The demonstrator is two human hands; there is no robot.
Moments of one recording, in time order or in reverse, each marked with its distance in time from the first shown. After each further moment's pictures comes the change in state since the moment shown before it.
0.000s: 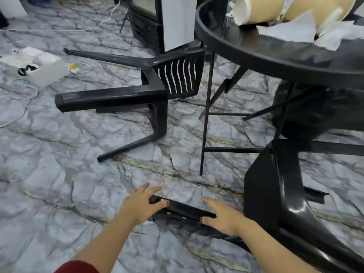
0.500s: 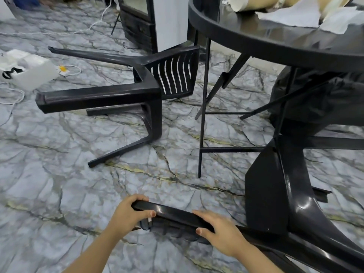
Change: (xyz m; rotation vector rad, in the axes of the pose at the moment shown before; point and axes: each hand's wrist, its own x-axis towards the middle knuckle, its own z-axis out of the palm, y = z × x) left_hand 0.030 -0.041 0.030 -0.559 0.182 -0.019; right_hand 0.020 0.012 0.034 0.049 0.131 -0.114
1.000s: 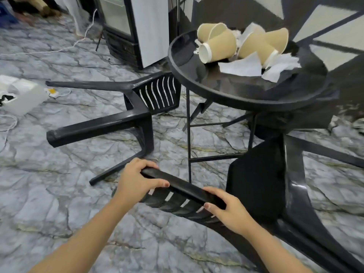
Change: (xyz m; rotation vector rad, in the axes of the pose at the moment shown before) left_hand -0.060 0.226 -0.074 0.128 0.153 0.373; right_hand -0.109 -0.091 -0.112 0.364 0.399 0.029
